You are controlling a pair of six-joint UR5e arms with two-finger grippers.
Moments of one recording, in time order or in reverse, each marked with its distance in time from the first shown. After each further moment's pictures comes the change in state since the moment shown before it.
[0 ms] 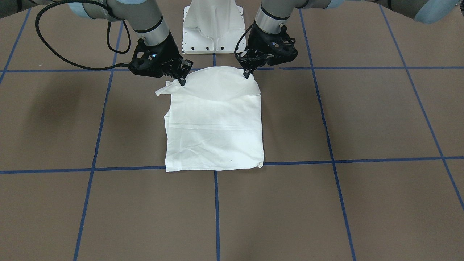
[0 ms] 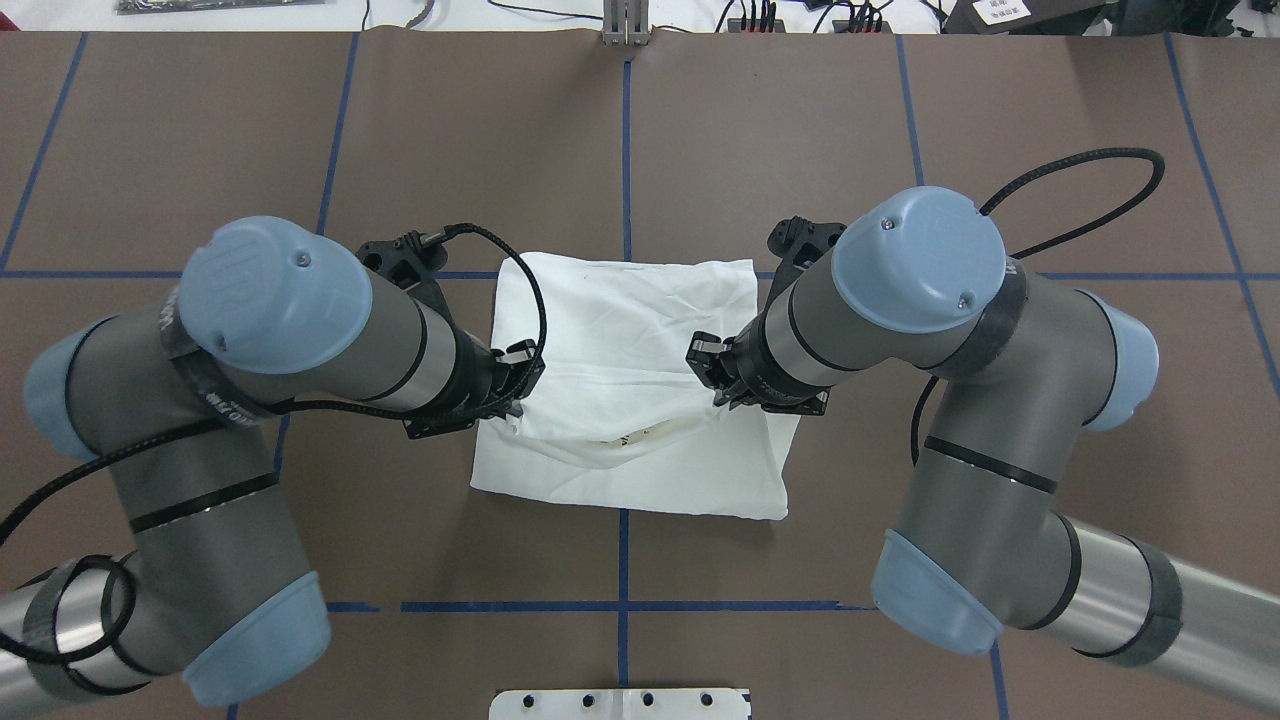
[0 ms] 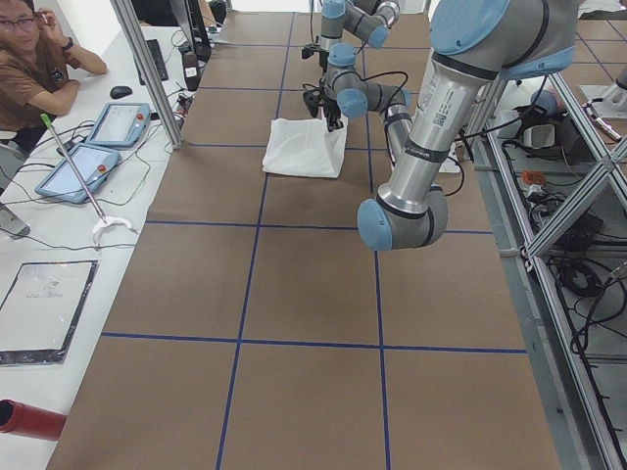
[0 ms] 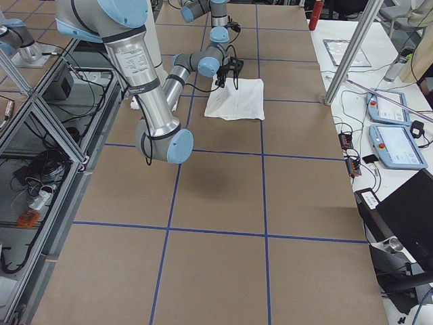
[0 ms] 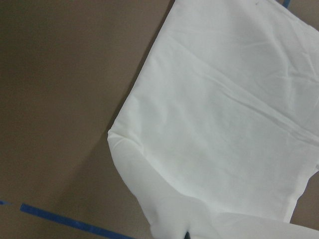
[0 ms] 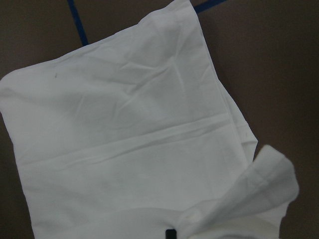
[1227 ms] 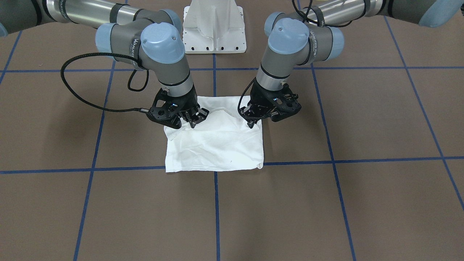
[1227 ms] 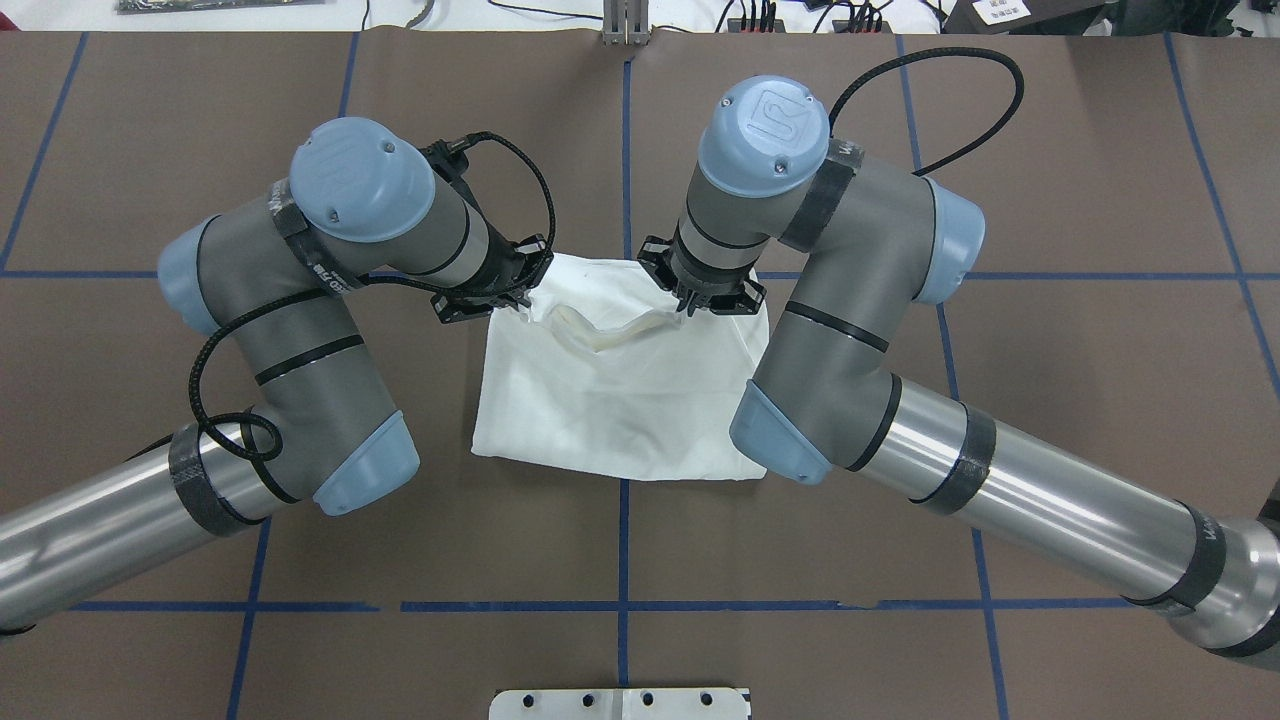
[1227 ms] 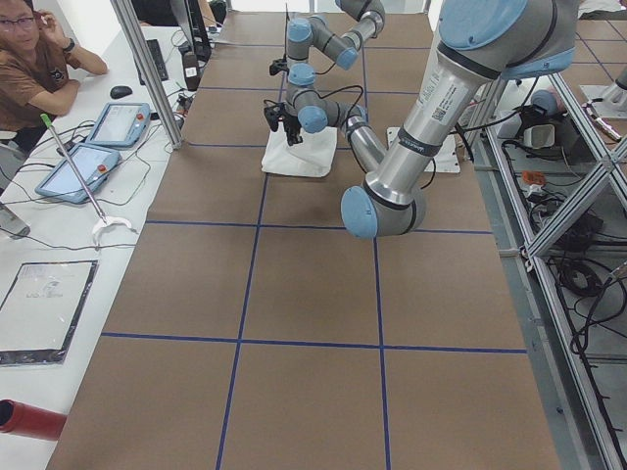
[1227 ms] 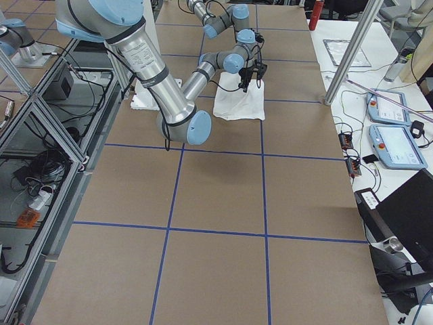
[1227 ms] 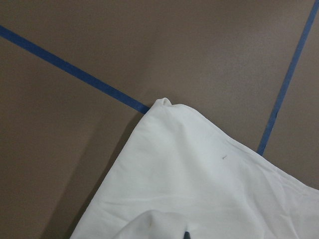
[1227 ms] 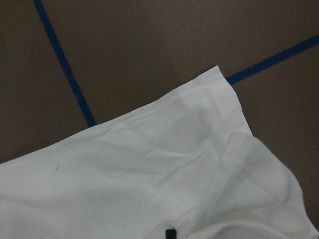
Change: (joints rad) left arm -0.110 -0.090 0.336 -0.213 -0.005 0.042; right arm 0.085 0.234 -0.381 -0.001 0.007 -0.010
